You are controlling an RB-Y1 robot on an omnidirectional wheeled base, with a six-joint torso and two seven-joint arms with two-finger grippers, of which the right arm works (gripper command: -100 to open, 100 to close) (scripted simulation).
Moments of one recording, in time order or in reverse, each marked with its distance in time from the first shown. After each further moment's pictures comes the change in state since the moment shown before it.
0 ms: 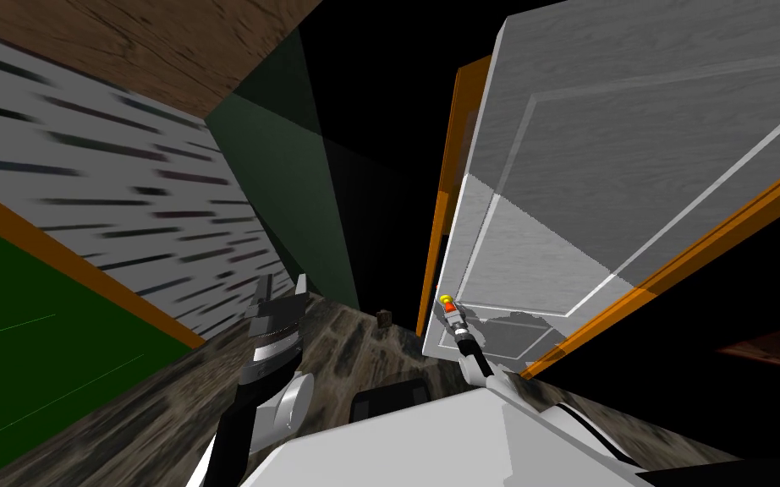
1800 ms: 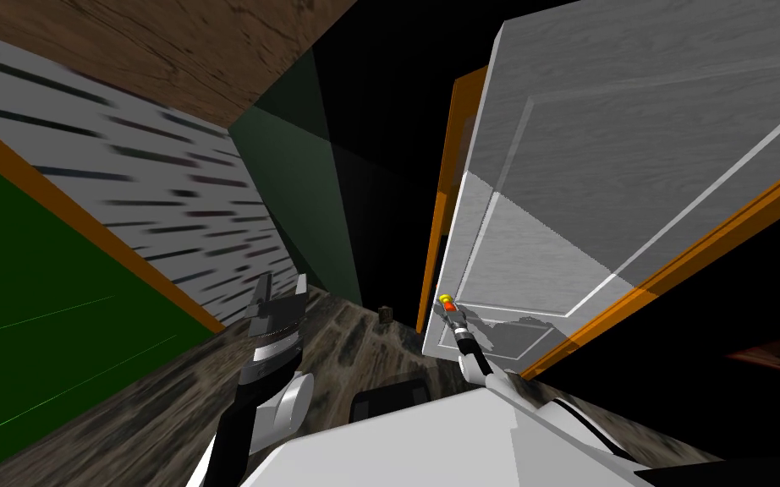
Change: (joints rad) arm -0.012 -0.009 0.031 0.012 -0.051 -0.003 -0.443
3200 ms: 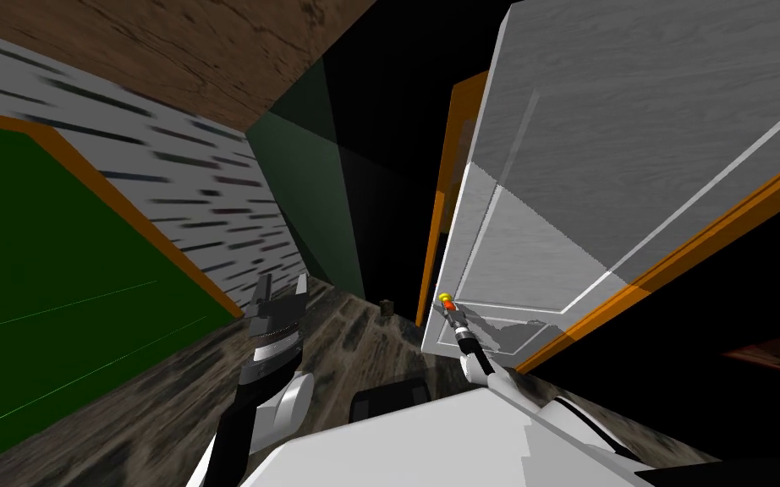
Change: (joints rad) arm 0.003 -0.026 0.042 -0.010 -0.009 -0.012 -0.231
